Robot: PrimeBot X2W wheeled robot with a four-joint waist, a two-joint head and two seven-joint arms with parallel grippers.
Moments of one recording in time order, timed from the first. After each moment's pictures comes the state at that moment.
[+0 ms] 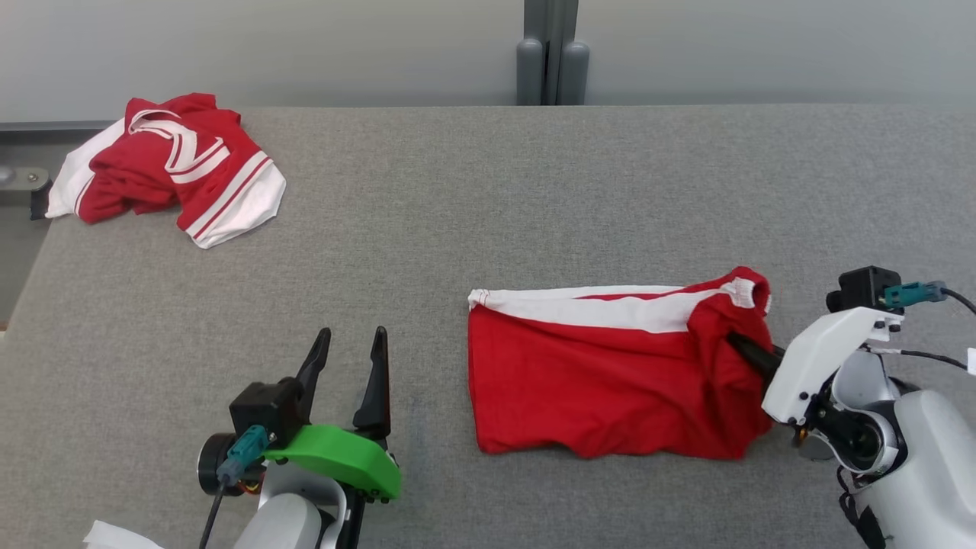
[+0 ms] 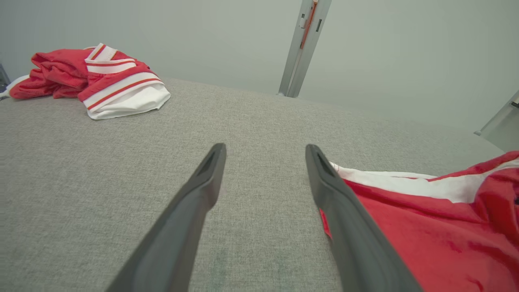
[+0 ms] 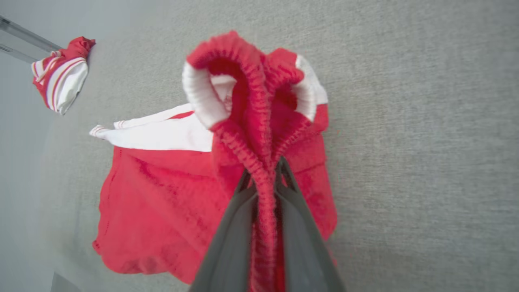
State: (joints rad) left arm -0.22 0.13 -0.42 0.36 -0.52 0.08 -0.26; right arm -0.30 -0.22 0.03 0.35 0.66 0.13 0.56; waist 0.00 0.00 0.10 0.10
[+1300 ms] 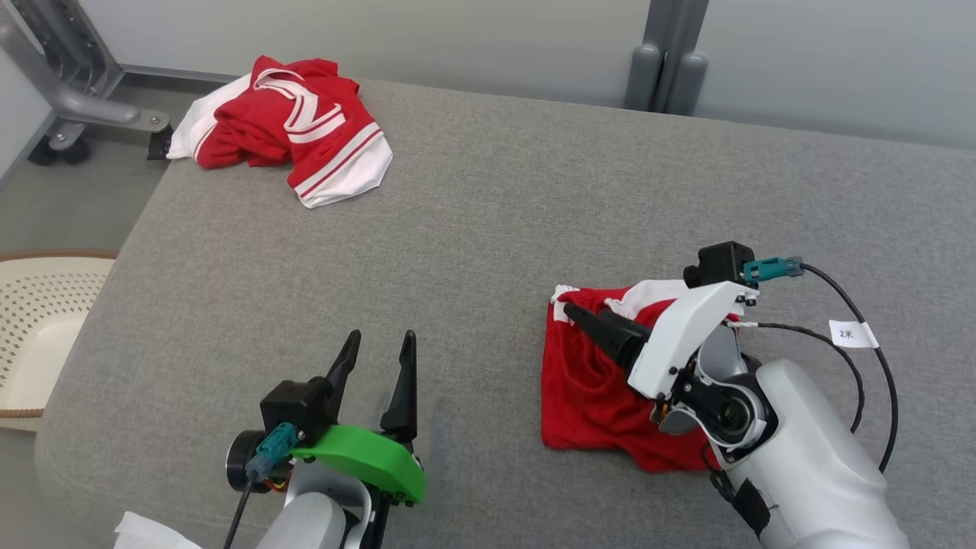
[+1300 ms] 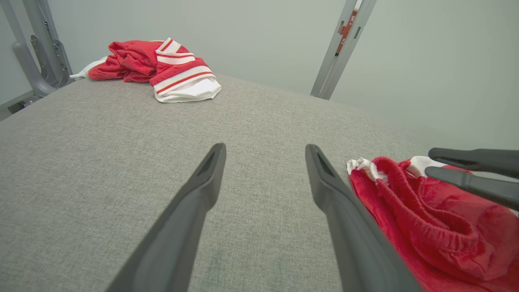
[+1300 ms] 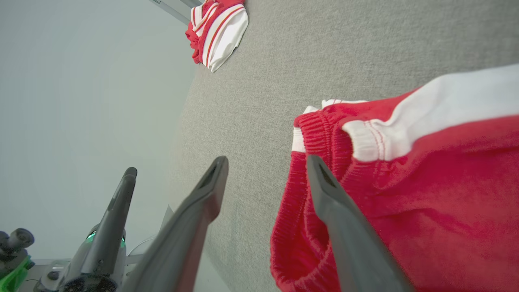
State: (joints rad) left arm -0.24 0.09 -0.46 0.39 -0.52 0.06 -0.26; right arm -0.44 -0.05 0.24 0.45 0.86 0.13 0.48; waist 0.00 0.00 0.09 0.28
